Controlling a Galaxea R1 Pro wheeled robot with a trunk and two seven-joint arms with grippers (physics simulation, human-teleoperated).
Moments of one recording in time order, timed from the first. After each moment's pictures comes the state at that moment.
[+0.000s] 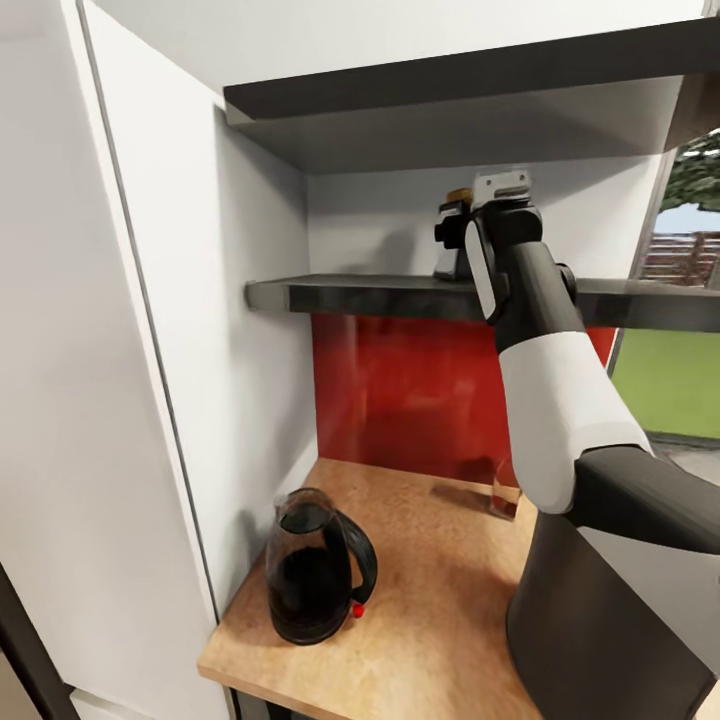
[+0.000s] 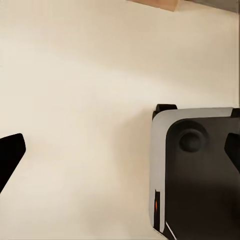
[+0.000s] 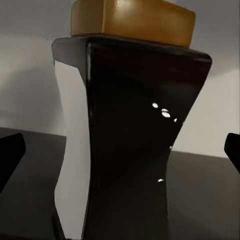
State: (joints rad) left arm -0.02 0.23 0.01 -0.09 0.05 -0.20 -0.18; right arm -1.52 0.17 0.00 -0.93 0.21 0.81 -0.16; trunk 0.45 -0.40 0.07
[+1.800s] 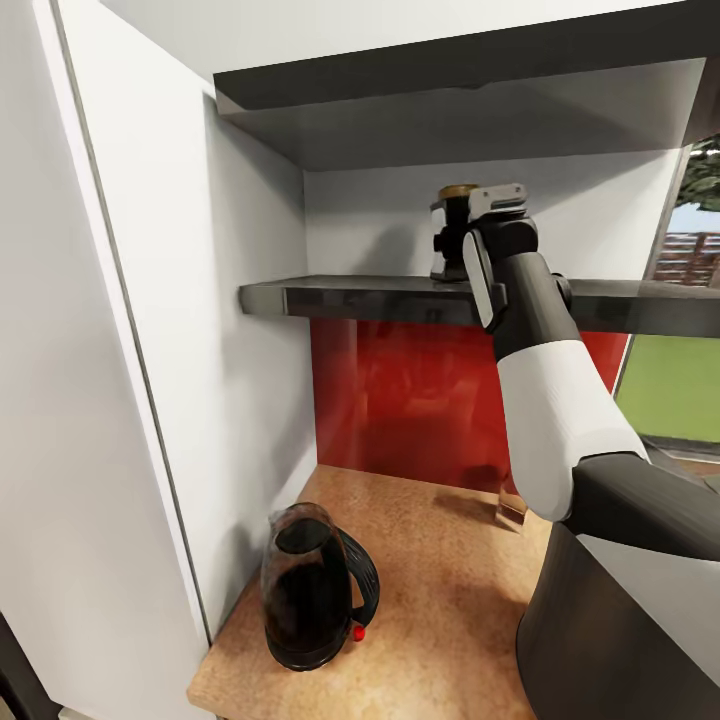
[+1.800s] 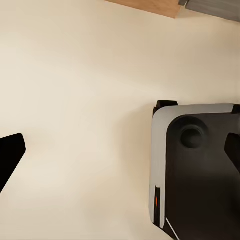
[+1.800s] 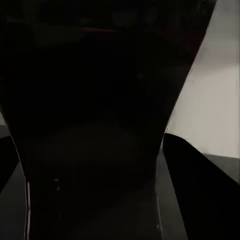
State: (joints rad) left arm -0.02 0.24 0.02 -0.08 0.05 -0.20 -0.18; right arm -1.49 0.17 0.00 -0.94 0.21 0.81 -0.16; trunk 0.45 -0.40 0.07
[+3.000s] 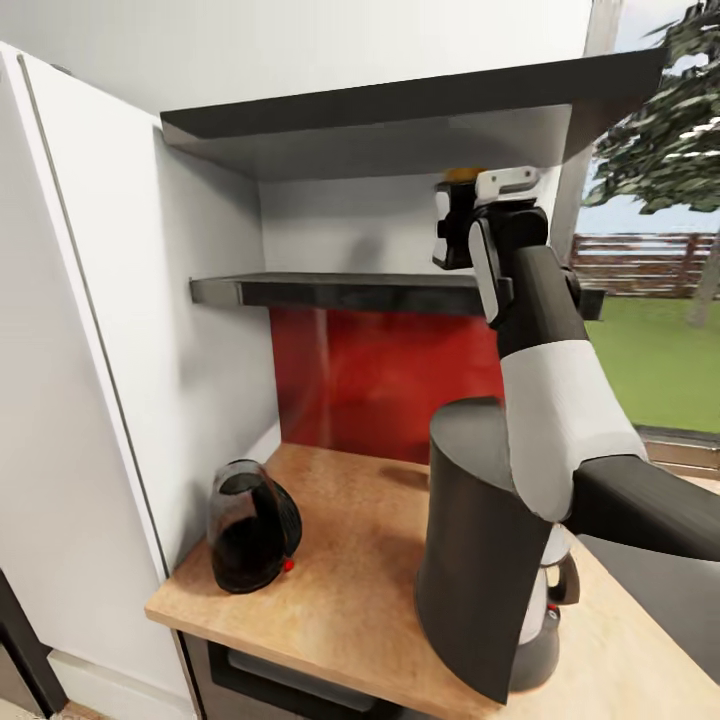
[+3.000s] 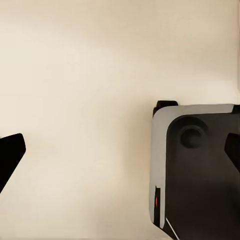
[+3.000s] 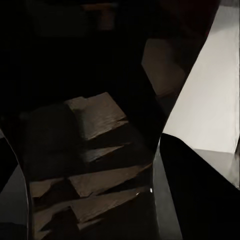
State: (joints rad) left arm -0.02 0.24 0.02 -0.08 0.05 -0.20 -0.17; right arm -1.49 0.17 0.00 -1.00 0.21 0.81 -0.15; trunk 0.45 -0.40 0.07
